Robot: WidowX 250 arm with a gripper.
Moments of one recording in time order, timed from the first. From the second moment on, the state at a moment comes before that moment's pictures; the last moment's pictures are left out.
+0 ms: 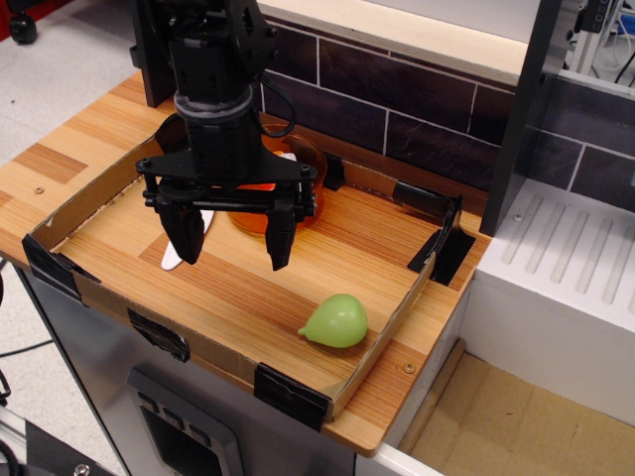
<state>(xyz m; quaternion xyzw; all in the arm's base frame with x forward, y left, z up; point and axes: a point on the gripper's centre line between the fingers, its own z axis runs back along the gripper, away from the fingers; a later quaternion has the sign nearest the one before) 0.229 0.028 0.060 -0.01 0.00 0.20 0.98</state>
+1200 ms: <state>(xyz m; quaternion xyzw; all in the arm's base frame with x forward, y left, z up) 0.284 0.072 0.114 -0.06 -0.02 0.30 0.95</state>
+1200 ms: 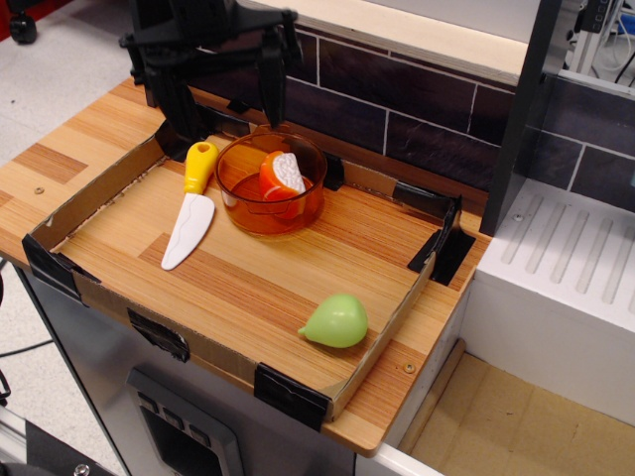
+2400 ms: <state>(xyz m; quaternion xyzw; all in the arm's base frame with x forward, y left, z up) 0.331 0.069 0.046 -0.04 -0.01 0.37 0.93</state>
